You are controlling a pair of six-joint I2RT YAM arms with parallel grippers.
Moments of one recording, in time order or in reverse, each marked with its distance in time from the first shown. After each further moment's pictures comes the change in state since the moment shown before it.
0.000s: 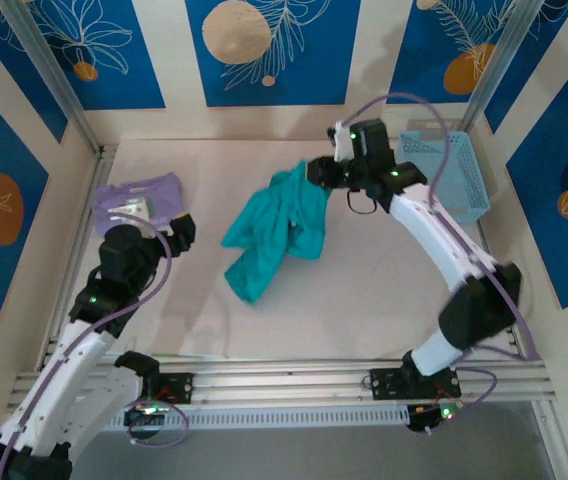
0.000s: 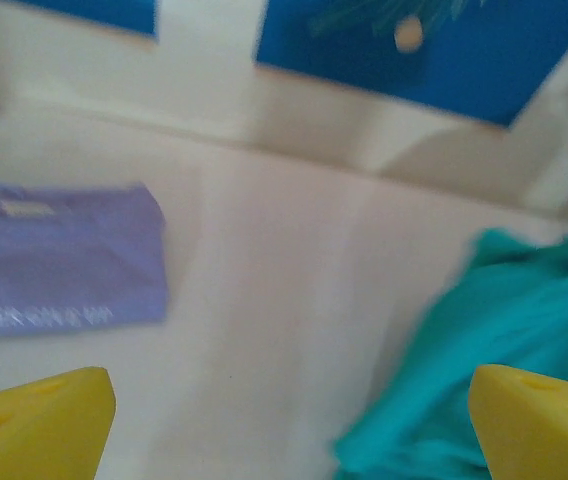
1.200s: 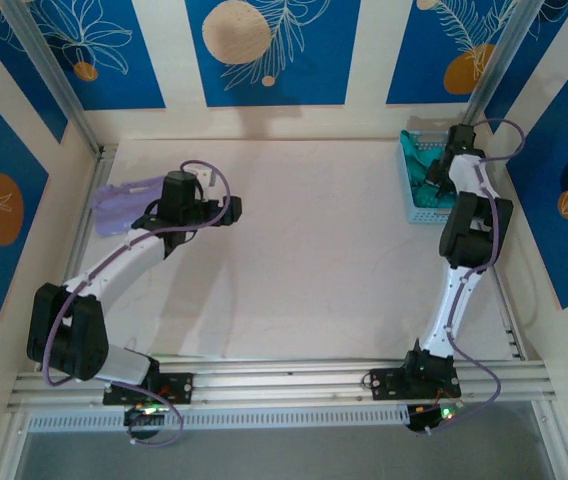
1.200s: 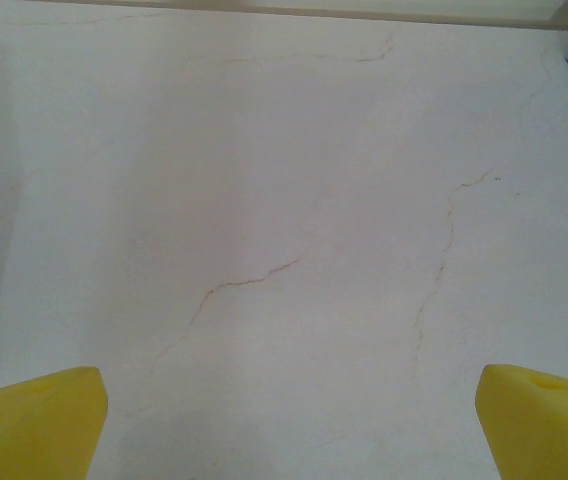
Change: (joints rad) left arm 0.002 0.665 0.292 0.127 0.237 0.140; right arm -0.612 0.615 0.413 -0.120 0.376 -0.116
